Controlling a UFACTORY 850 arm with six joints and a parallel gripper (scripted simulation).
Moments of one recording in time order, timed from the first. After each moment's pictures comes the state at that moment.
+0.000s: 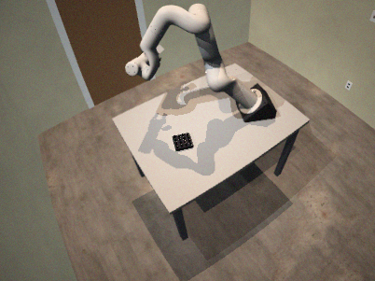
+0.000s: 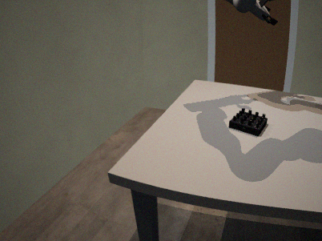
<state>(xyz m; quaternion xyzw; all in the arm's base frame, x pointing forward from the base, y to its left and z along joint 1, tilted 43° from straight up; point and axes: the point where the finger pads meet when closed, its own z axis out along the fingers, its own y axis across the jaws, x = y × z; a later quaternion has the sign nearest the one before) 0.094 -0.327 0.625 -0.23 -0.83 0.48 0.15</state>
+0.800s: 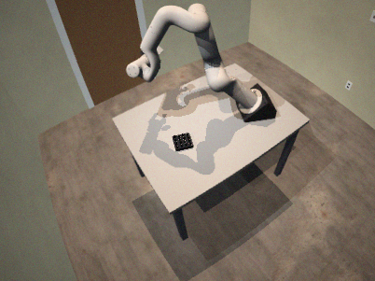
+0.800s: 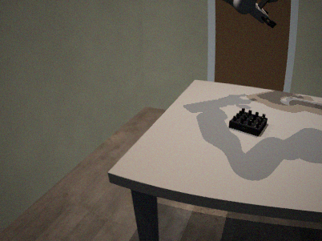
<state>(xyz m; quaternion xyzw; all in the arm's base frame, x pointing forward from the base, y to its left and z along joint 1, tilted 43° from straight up) 0.112 -0.328 0.618 -0.18 -0.84 0.49 0.15</state>
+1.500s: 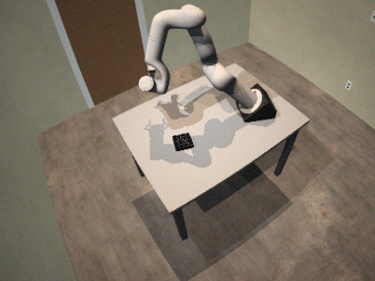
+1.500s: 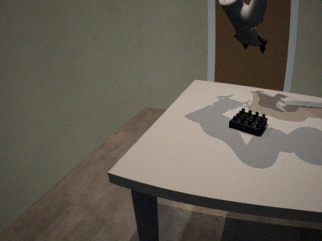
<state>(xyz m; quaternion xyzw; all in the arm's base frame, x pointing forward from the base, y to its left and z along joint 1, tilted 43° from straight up) 0.271 -0.287 0.533 0.27 -0.82 0.48 0.15</state>
